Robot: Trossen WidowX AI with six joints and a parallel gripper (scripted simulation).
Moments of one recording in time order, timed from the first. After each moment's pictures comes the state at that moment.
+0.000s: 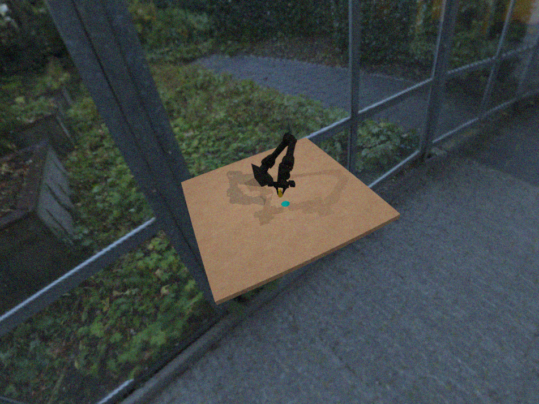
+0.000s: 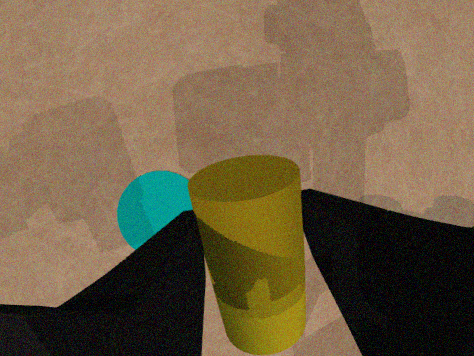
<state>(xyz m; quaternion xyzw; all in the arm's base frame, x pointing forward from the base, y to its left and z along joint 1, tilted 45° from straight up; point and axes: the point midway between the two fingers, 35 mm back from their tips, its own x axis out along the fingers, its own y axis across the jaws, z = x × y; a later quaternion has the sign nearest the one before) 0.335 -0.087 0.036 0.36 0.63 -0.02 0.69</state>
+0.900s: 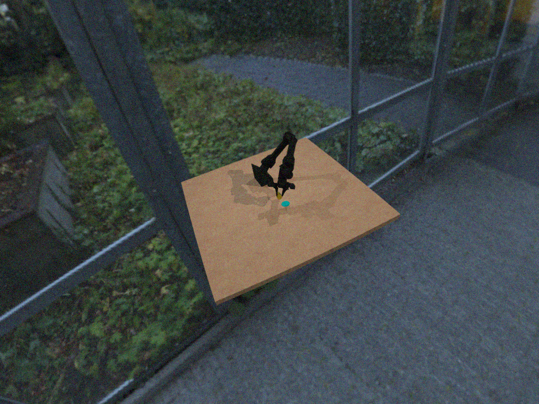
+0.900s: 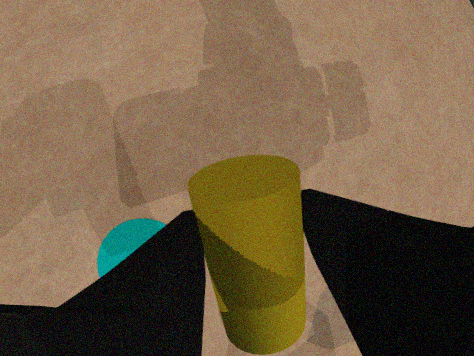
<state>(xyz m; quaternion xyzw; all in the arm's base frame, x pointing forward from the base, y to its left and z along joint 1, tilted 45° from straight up) 0.340 -0.085 0.023 0.33 0.59 -0.07 0.73</state>
